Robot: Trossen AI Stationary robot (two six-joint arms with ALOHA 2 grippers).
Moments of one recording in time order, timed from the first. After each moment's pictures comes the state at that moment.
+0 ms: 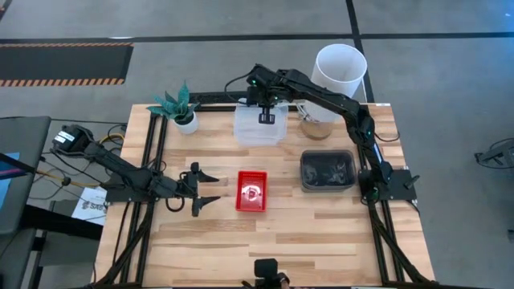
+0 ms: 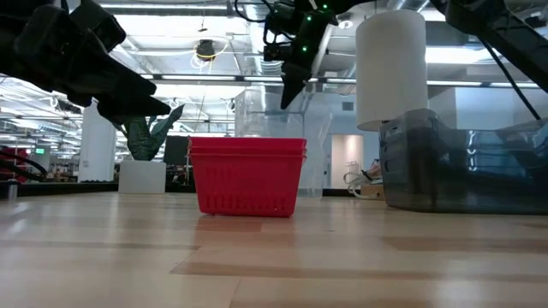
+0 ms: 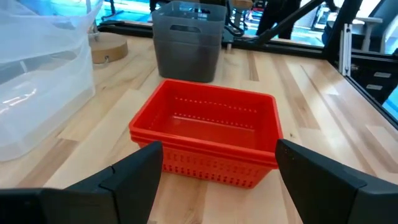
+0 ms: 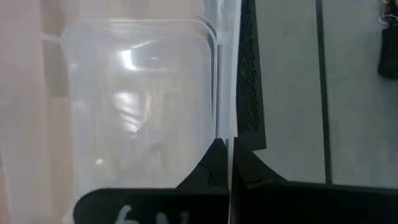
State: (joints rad) left arm -0.40 1.01 0.14 0.59 -0.48 -0.25; right arm -0.46 2.17 2.29 -1.12 0.18 -0.51
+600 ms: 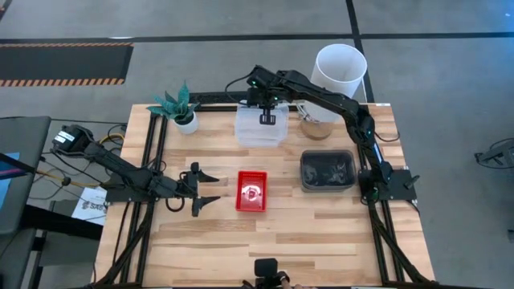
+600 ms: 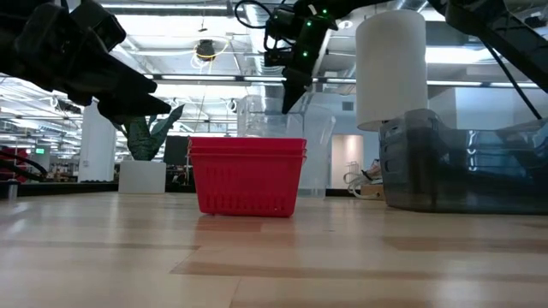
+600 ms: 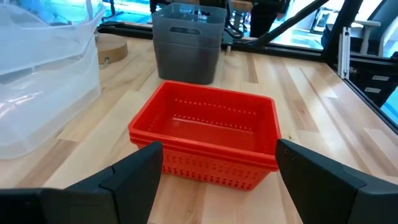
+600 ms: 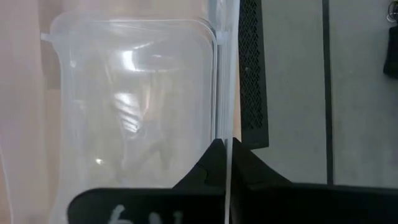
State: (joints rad) left arm -0.40 1.01 0.14 0.60 -0.48 -0.25; right arm -0.47 2.17 2.25 -1.11 0.18 -0.53
